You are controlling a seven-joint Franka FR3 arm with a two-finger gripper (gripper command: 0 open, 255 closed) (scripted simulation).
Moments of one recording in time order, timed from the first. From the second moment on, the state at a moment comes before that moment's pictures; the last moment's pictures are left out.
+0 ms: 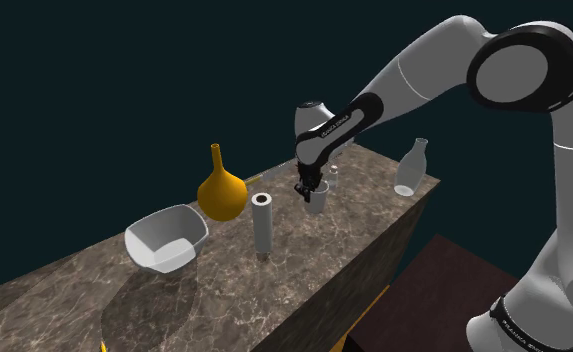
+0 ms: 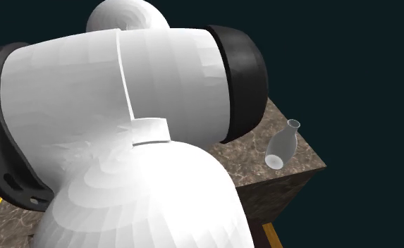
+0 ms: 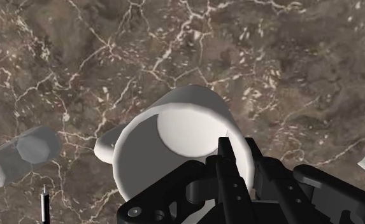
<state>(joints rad) 0.10 0.47 -0.04 -1.94 -0.05 2.37 -0.03</state>
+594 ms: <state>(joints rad) 0.10 0.39 -0.04 -1.92 -0.05 2.28 -0.04</state>
